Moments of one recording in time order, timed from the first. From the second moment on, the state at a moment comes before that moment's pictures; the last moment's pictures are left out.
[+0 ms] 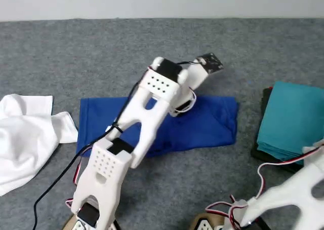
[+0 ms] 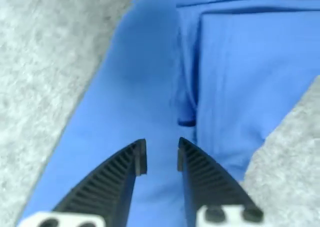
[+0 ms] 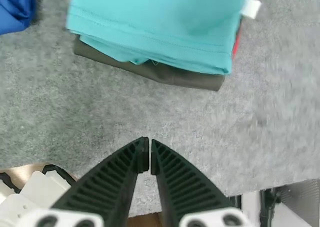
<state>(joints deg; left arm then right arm) 27.5 42.3 -45.3 98.9 -15.6 48.2 -30.2 8.9 100.4 47.5</state>
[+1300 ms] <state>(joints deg) 23.0 40.2 -30.6 99.1 -20.3 27.4 -30.2 11.2 100.4 33.5</state>
